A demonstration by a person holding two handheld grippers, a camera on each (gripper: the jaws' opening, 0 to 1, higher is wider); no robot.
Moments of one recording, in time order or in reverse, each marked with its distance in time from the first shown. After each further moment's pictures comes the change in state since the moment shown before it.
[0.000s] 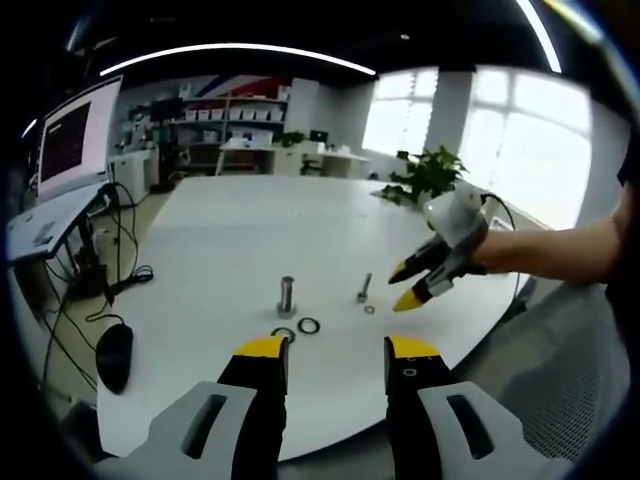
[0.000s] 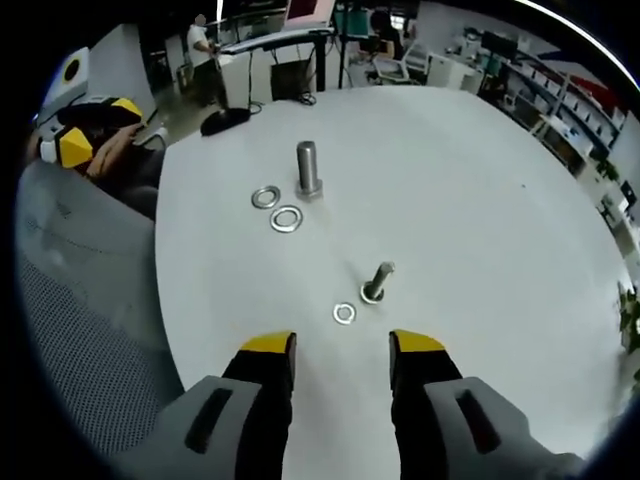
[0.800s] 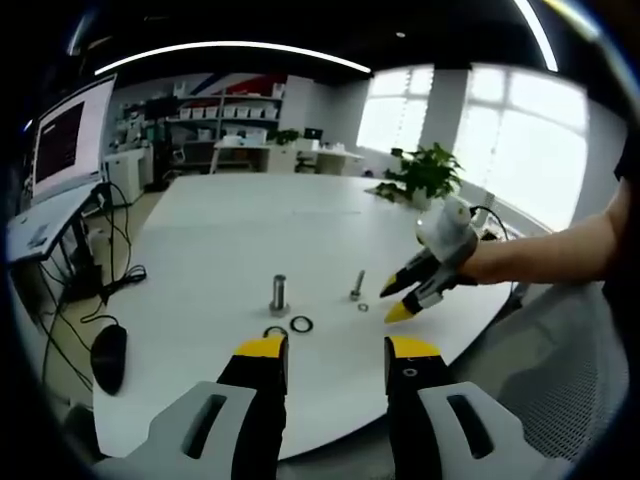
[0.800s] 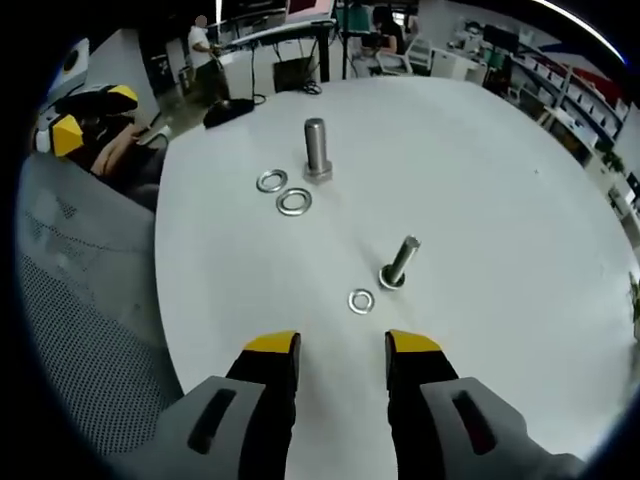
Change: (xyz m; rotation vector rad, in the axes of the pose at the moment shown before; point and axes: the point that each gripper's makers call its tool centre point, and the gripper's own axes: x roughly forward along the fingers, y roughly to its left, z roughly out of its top) left arm 0.002 -0.006 -0.002 0.010 0.014 -0.027; right arm 0.020 0.013 -0.017 0.022 0.016 0.042
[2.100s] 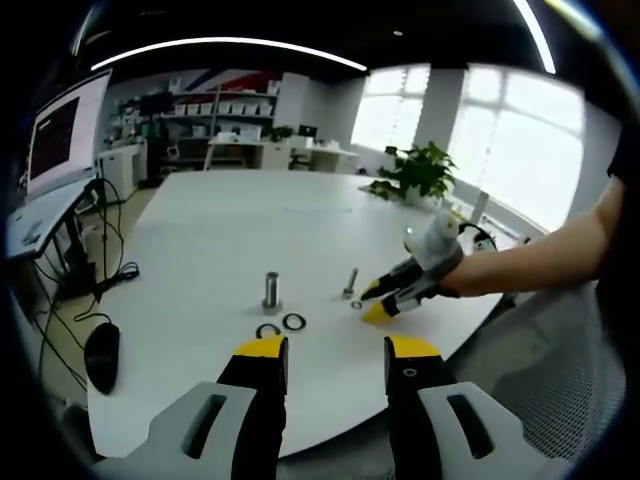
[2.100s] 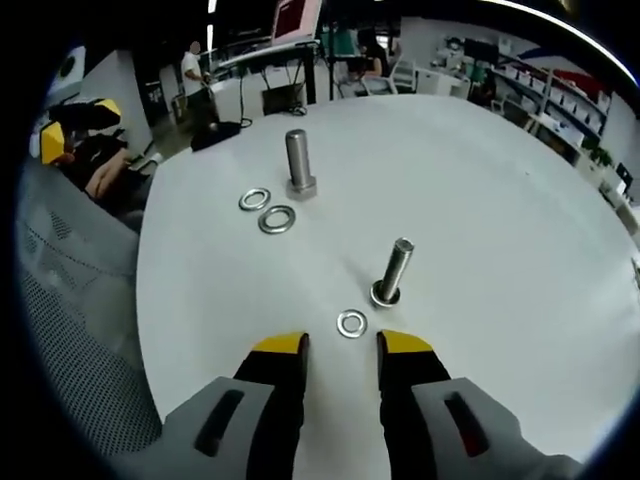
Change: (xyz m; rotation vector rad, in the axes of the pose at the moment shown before) left arm 0.002 -0.004 -0.002 -0.007 0.013 -0.030; right arm 0.022 -0.012 0.013 0.051 -0.153 -0.033
